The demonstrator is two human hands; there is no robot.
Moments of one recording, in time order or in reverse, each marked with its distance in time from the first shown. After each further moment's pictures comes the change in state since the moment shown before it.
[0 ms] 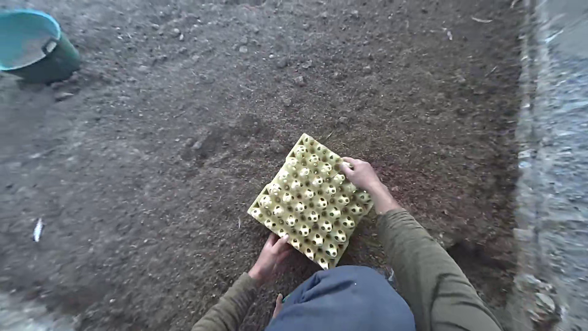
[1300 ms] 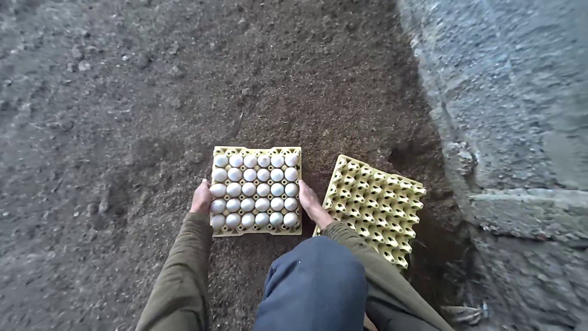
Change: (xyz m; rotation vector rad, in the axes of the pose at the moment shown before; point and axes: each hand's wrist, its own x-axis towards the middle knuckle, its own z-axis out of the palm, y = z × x) left_hand 0.195 0.119 0.007 0.961 0.277 0.064; right_hand -0.144 0.034 0.126 0.955 0.127 0.628
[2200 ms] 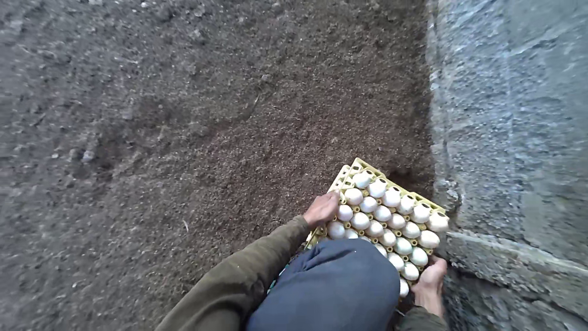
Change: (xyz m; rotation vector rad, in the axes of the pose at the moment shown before) left_hand -0.237 0.109 0.202 0.053 -0.873 0.329; right_hand -0.143 0.149 -0.235 0.513 0.920 -0.002
